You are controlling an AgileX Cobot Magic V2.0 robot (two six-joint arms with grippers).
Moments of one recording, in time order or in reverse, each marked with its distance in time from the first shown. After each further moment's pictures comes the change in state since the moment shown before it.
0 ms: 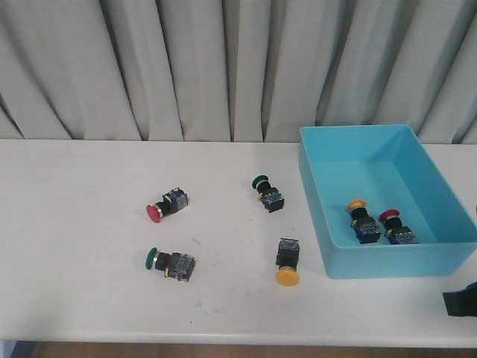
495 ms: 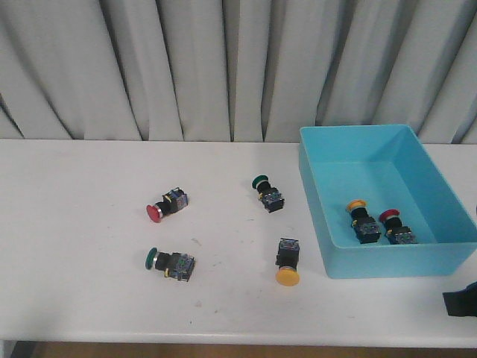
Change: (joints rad) left arm 0.000 0.000 0.000 0.000 0.000 -0.001; right arm 0.000 0.000 0.000 0.000 0.000 0.000
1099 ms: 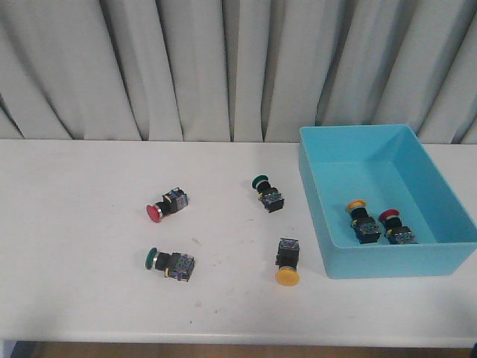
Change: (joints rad) left arm 0.000 0.000 0.000 0.000 0.001 0.000; right arm 0.000 -0.672 0.528 -0.029 -0.725 0.000
